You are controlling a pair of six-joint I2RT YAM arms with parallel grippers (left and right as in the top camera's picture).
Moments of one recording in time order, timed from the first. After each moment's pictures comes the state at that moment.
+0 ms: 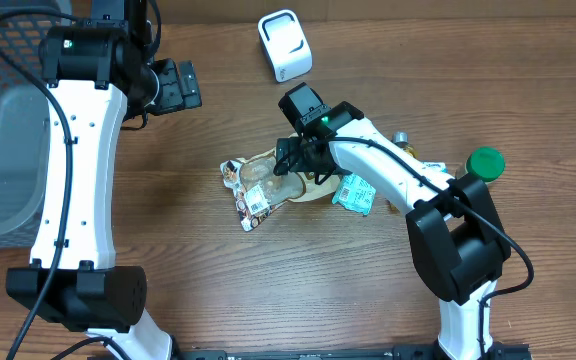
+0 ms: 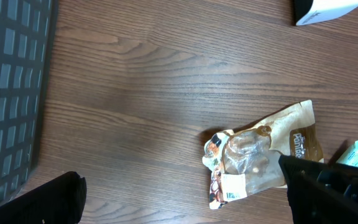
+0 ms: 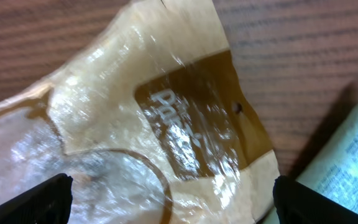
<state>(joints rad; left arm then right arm) -0.07 1.84 2.08 -1.44 -0.02 -0.31 0.58 2.08 1.60 -0.88 0.04 0.57</state>
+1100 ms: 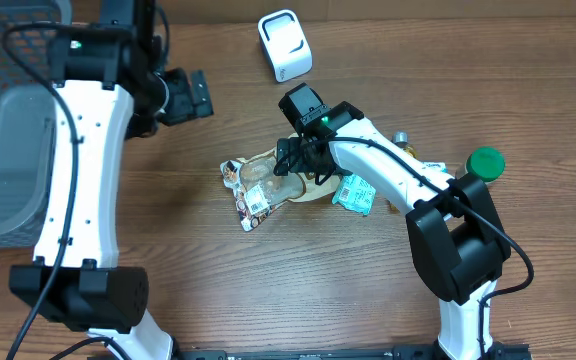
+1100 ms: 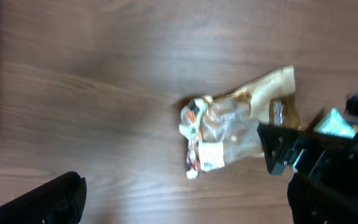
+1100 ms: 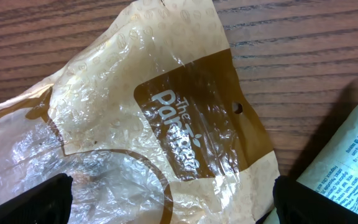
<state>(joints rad) -0.11 1.84 2.02 -1.50 0.09 -0.38 0.58 2.08 1.60 -0.87 0.04 0.57</state>
